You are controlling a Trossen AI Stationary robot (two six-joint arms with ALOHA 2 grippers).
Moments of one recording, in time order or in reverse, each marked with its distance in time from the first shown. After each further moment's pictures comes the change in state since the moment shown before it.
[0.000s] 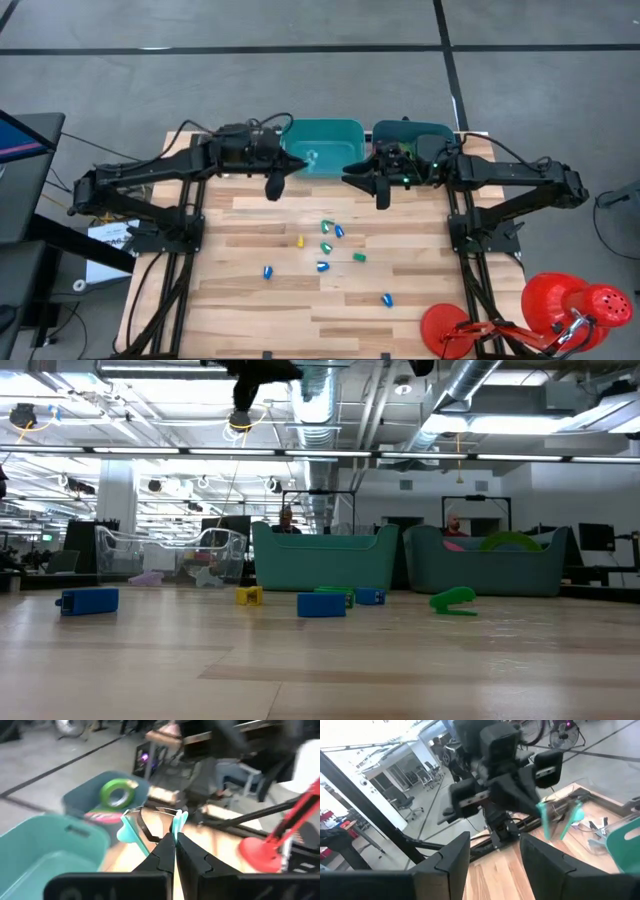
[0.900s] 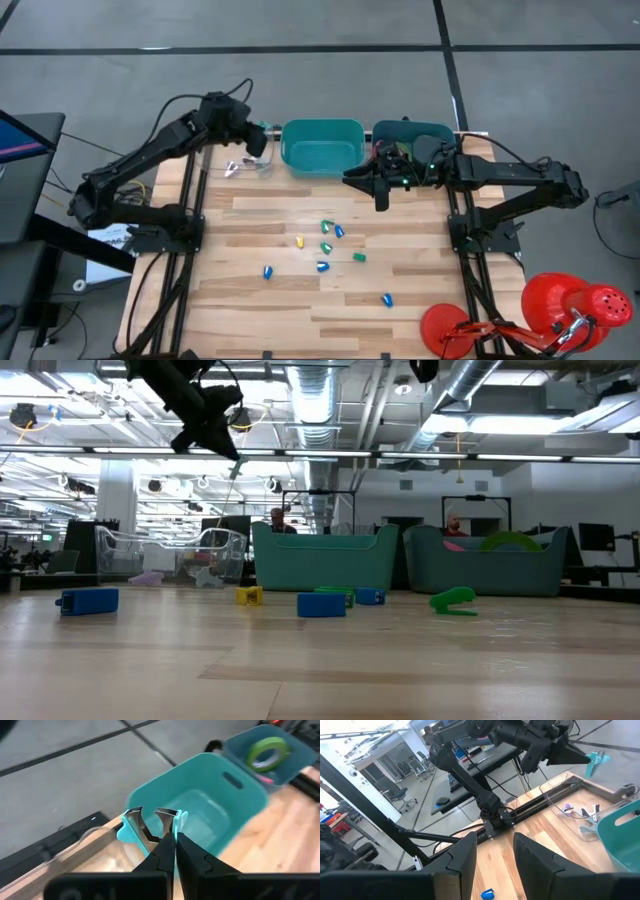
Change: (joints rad) left arm 0.471 -0.035 0.001 -0.392 -0.089 0.026; right arm 0.000 0.001 0.000 -0.063 0.003 -0.002
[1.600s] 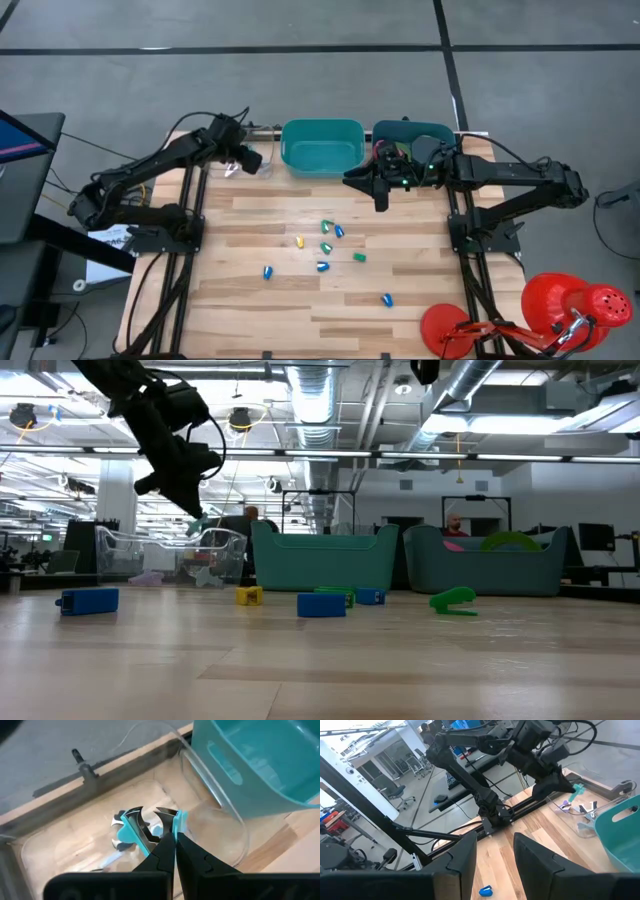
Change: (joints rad) left arm 0.062 0.001 -0.266 -0.019 -0.113 -0.019; right arm -0.001 0.001 0.000 -0.017 0.003 0.000
